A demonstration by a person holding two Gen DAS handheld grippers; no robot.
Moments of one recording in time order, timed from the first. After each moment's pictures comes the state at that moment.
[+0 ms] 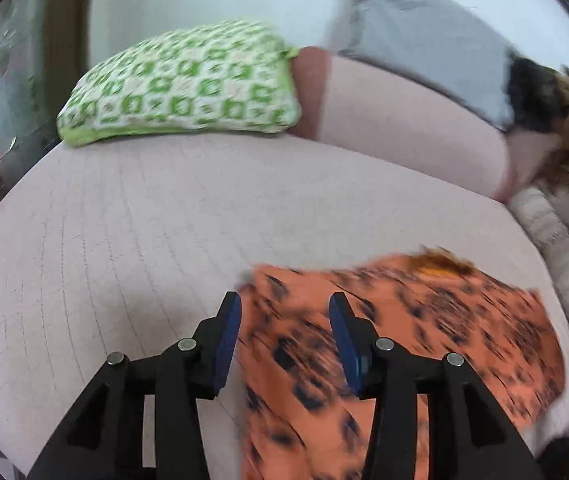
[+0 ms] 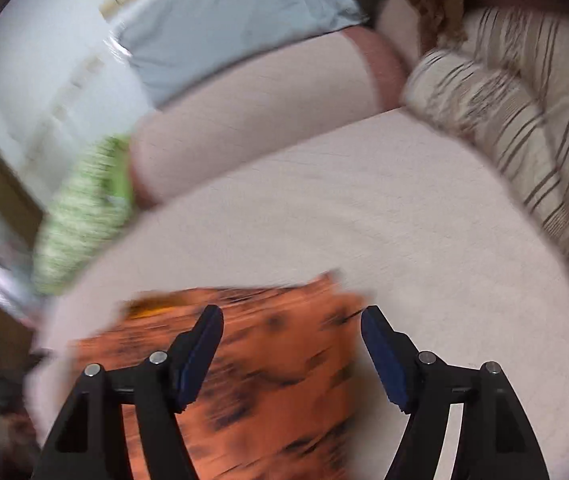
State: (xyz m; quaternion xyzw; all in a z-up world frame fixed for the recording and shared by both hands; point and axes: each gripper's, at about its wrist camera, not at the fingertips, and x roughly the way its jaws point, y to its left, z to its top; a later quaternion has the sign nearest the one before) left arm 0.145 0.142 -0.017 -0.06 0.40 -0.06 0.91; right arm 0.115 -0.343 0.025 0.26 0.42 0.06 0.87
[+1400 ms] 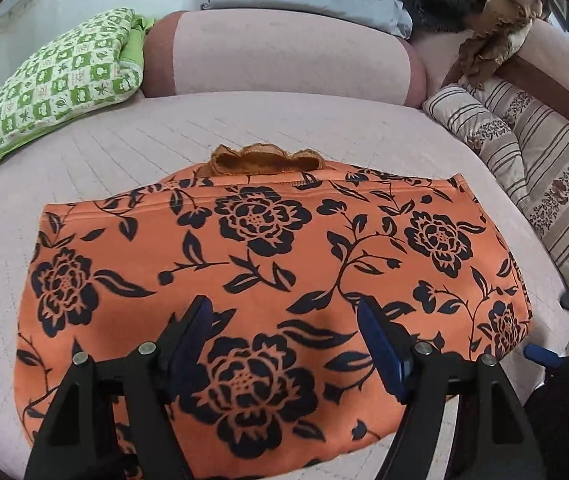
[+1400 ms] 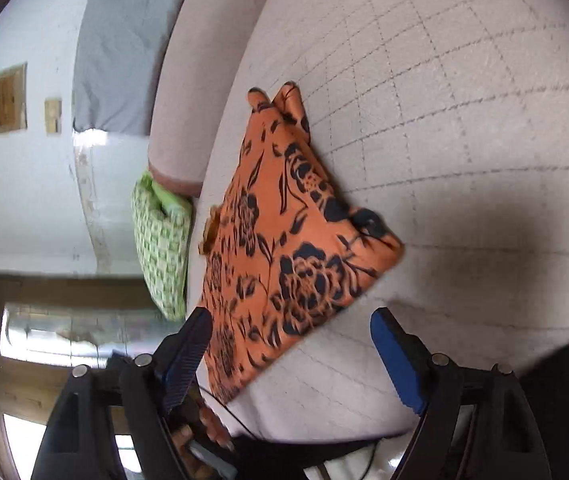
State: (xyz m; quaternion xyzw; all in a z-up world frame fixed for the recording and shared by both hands) left arm 0.124 -0.048 -0.057 0.01 0.46 -0.17 0.87; right arm -0.007 -0.364 -0.089 0.59 0.42 0.02 0.69
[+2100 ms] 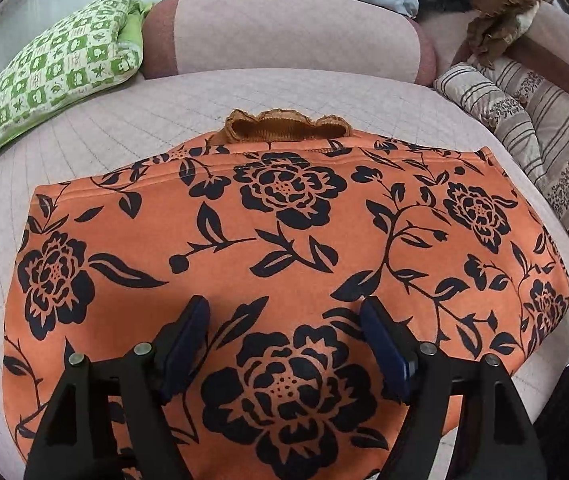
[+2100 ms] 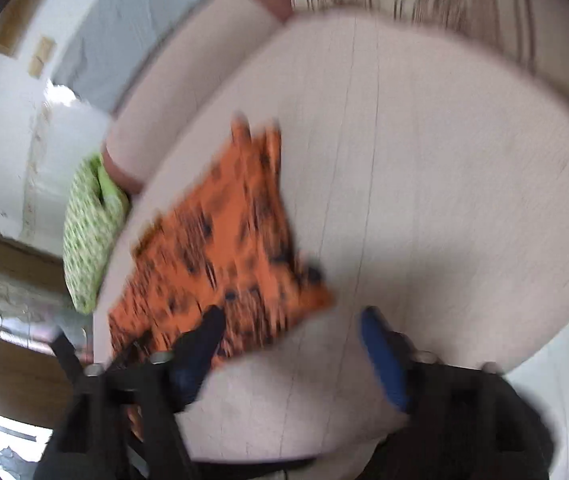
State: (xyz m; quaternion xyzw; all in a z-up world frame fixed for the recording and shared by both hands) left arm 0.136 -0.036 -0.092 0.04 0.47 -0.16 0.87; right arm 0.002 -0.379 -0.018 0.38 0.44 -0.05 0.81
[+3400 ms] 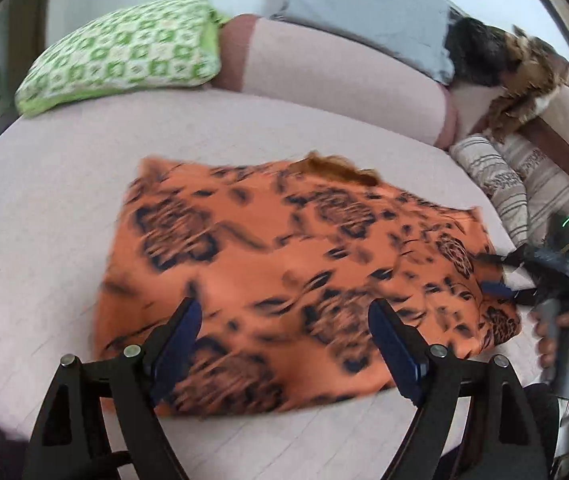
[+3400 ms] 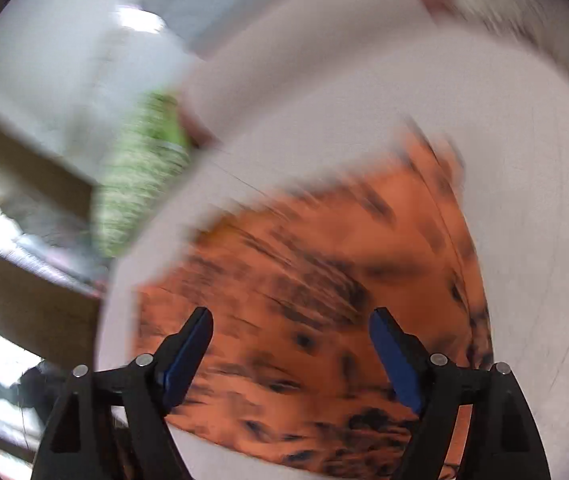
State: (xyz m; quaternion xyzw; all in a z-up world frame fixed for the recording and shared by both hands) left arm 0.082 0.062 -0.043 -0.08 0.45 -0.12 0.88; right arm 0.117 -0.307 -0.071 0.36 0.52 0.03 0.77
